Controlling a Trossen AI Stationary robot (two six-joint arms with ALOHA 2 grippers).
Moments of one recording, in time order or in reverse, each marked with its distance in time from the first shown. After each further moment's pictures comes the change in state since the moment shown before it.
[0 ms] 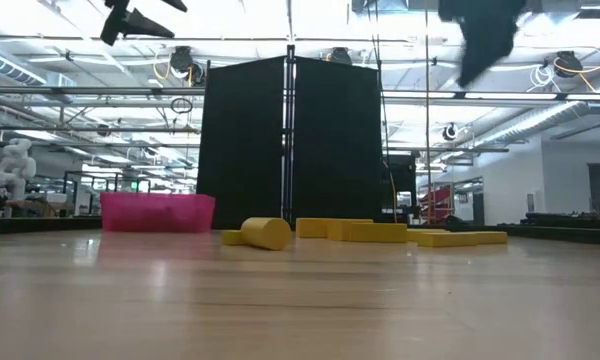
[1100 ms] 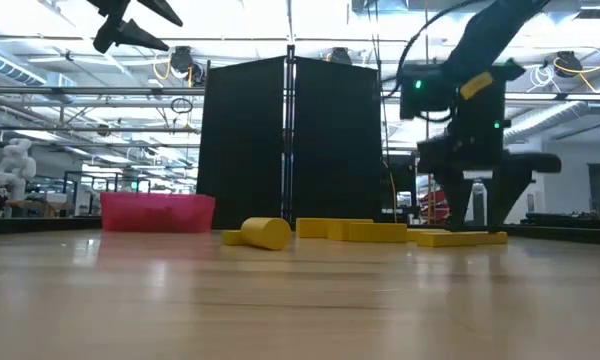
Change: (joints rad) left arm 0.000 -0.001 -0.010 -0.098 -0.001 -0.006; right arm -0.019 0.406 -0.433 0.439 -0.205 -0.772
